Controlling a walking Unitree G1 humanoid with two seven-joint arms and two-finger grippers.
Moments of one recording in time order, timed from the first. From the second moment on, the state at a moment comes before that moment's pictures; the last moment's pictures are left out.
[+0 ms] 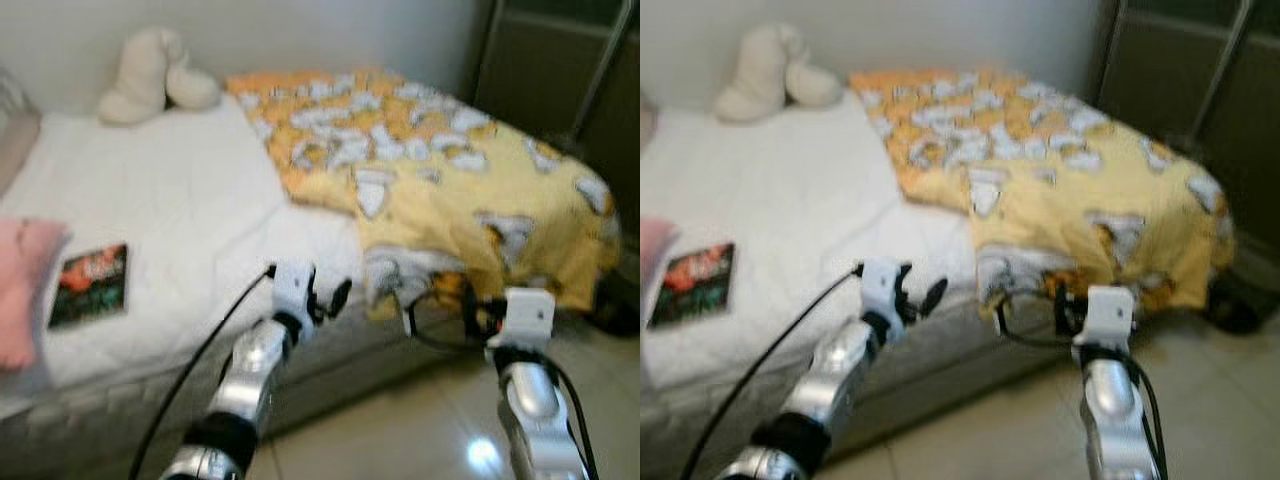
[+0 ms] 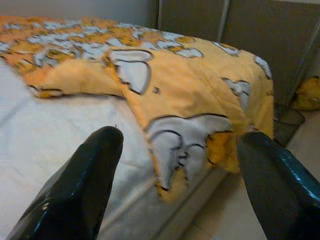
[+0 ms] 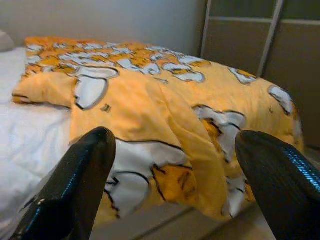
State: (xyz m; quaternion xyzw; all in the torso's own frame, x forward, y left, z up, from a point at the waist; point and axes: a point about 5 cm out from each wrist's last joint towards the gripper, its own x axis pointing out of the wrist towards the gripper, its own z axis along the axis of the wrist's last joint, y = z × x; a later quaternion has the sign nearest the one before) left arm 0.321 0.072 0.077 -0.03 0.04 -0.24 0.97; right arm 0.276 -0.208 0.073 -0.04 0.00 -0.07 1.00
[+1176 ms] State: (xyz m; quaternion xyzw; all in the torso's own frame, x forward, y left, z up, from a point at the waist) left arm 0.330 0.102 0.048 -0.02 0.13 -0.12 0.98; right arm 0.233 -0.190 0.056 -0.04 0.03 -0.01 1.00
